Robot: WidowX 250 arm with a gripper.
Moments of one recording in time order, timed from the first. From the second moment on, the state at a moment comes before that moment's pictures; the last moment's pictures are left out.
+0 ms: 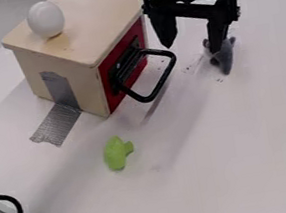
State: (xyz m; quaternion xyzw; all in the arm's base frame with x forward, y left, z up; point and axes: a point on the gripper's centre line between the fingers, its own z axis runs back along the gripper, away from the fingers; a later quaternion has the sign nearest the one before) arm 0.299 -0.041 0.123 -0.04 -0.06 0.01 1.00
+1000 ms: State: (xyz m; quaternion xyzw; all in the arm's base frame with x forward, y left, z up) arm 0.413 -0.031 0.062 -0.03 -0.04 0.03 1.00
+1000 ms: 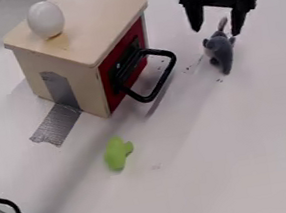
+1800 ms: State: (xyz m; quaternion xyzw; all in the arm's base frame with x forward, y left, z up) arm 0.409 -0.033 0.019 -0.02 0.01 0.03 1.00
